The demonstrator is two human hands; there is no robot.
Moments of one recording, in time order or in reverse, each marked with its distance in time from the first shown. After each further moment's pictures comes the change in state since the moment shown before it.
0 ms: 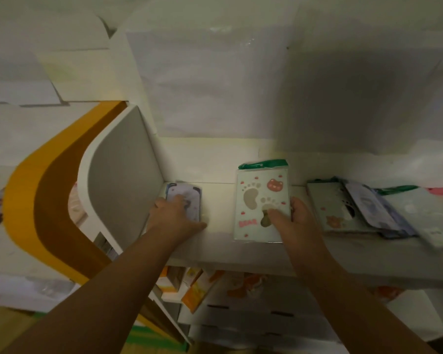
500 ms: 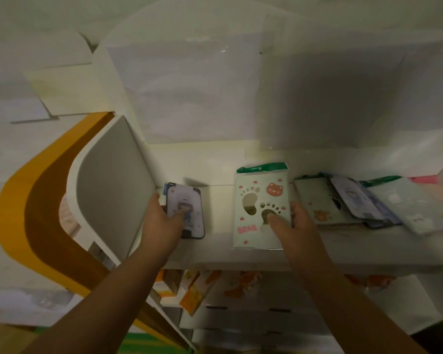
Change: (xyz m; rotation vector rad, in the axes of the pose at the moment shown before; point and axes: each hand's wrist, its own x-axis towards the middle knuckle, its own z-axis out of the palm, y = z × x) left_hand -0.045 0.016 -0.014 -0.898 0.174 0.062; right_hand -0.016 0.009 -0.022 0.092 0.021 0.032
